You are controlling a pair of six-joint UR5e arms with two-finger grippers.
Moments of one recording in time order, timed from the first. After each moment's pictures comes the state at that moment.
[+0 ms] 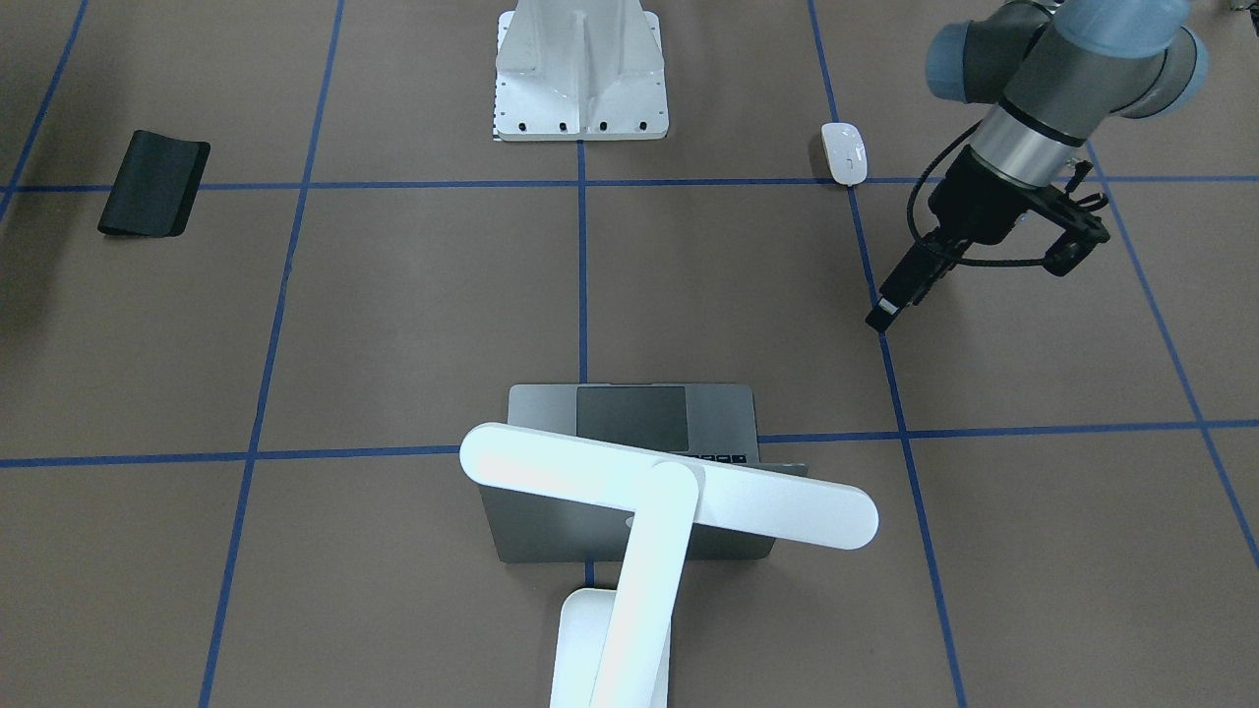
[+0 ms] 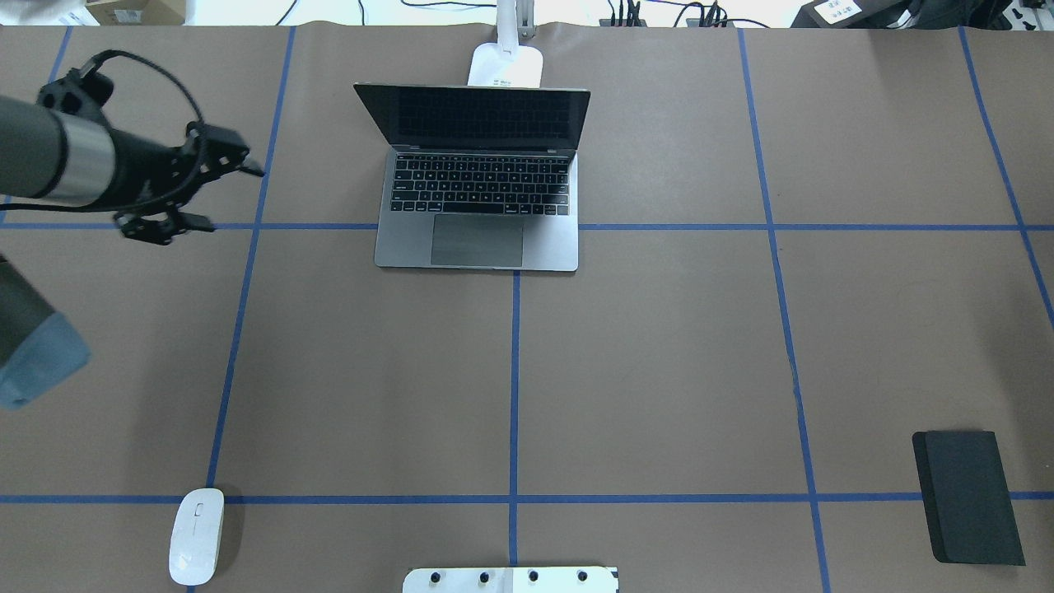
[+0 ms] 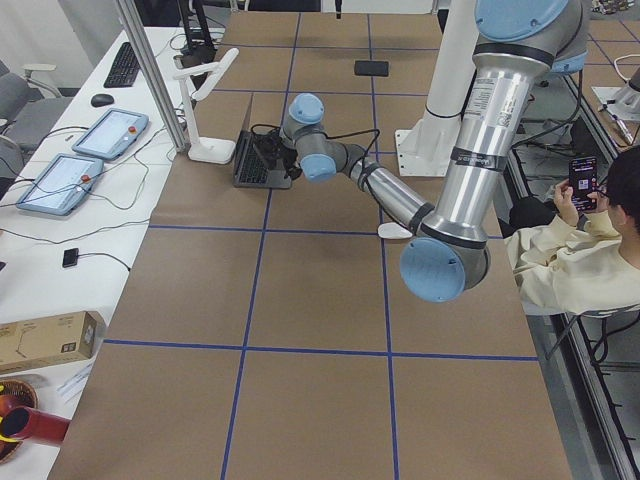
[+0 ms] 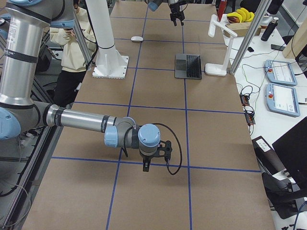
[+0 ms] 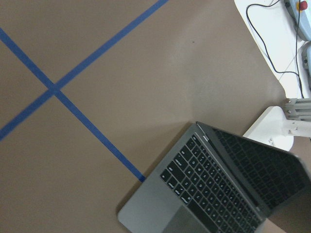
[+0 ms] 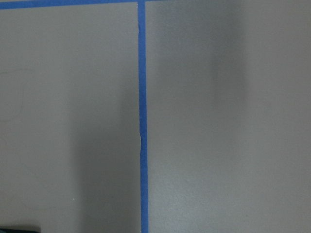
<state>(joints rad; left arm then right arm) -0.91 -1.75 -1.90 -2.13 -2.06 -1.69 1.50 -1.84 1.71 -1.49 2.46 0.06</state>
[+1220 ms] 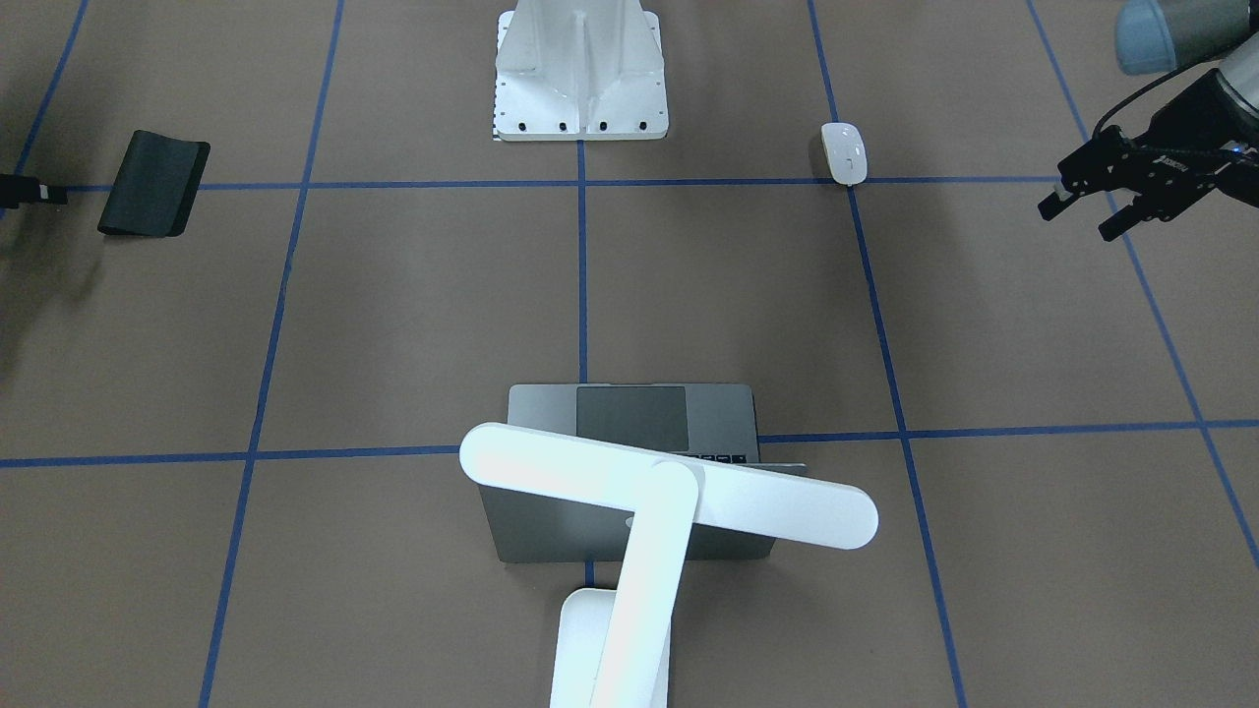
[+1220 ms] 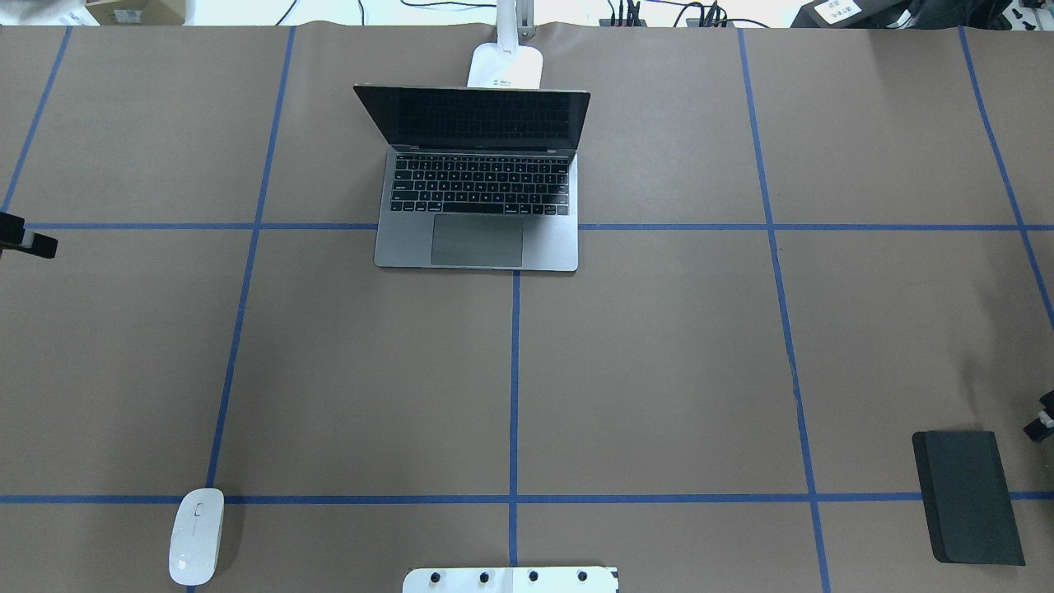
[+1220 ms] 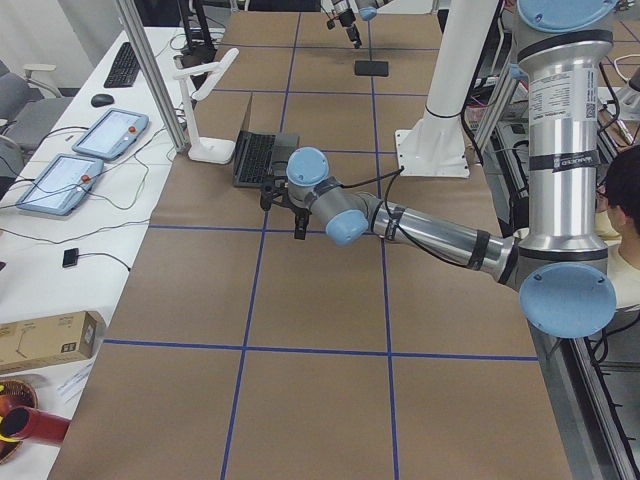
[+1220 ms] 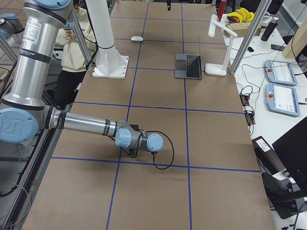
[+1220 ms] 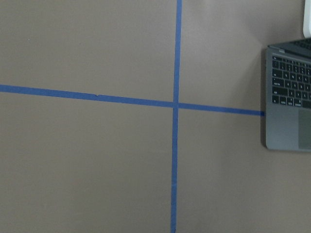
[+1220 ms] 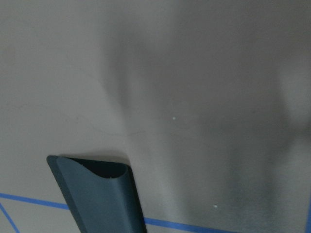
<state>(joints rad) -1.21 -1.46 -1.92 -2.15 -2.50 -0.77 1.13 -1.84 1.60 -1.59 2.81 0.11</state>
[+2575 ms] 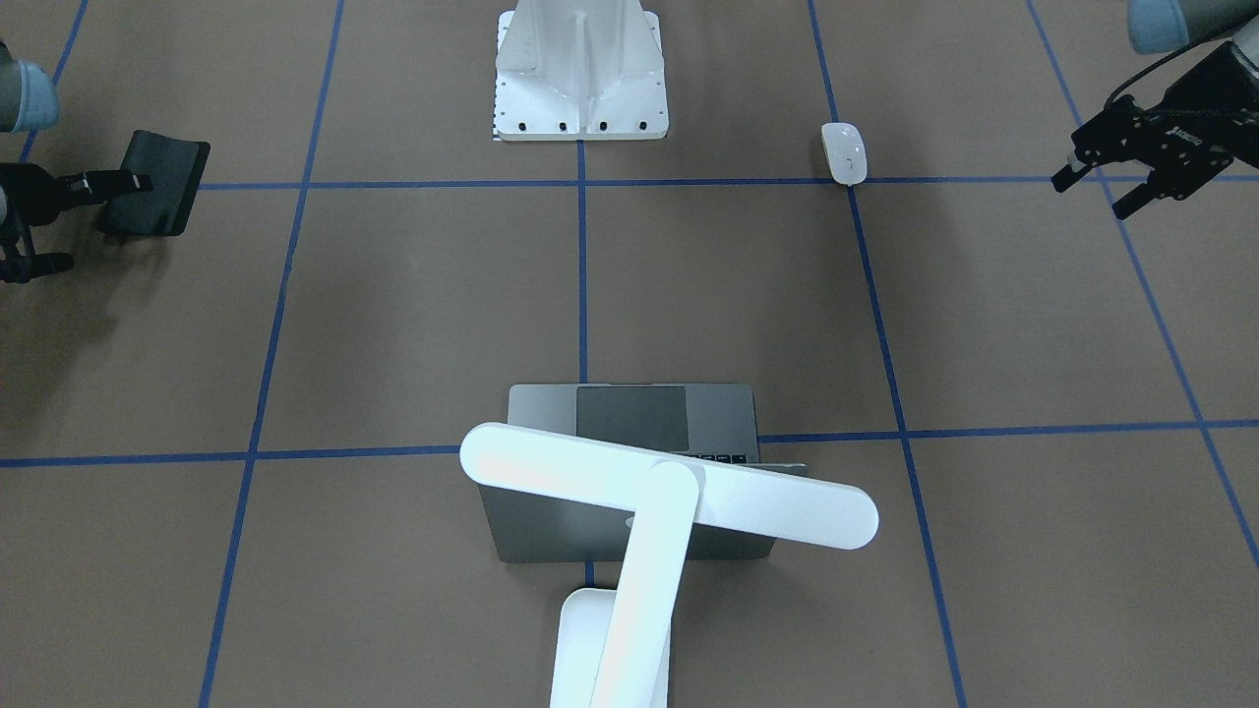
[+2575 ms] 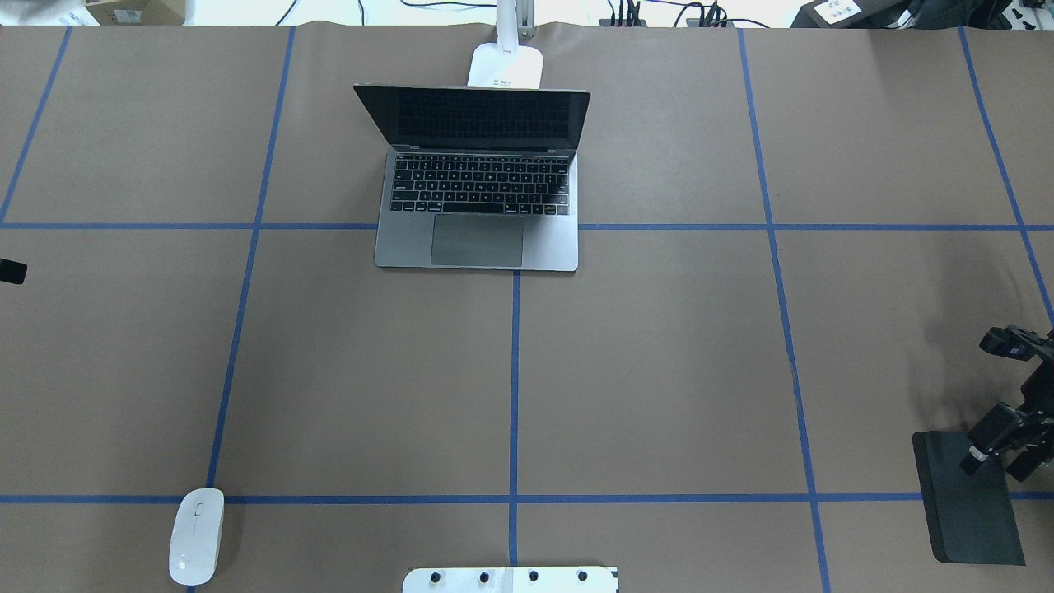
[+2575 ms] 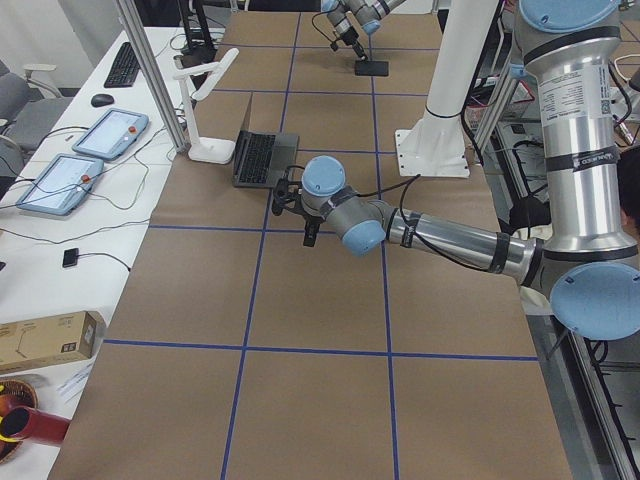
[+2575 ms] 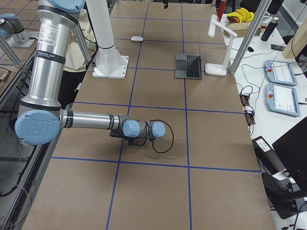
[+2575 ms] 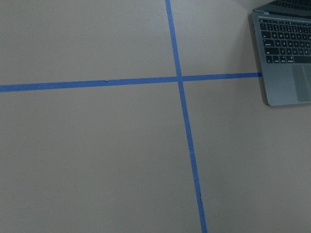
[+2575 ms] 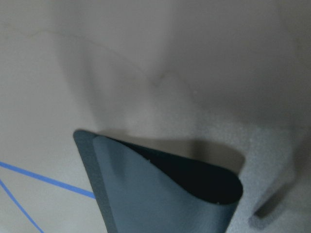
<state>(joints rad) -1.22 -1.38 -1.96 -2.20 -2.51 -0.72 0.93 -1.79 1.62 -1.58 2.83 0.13</state>
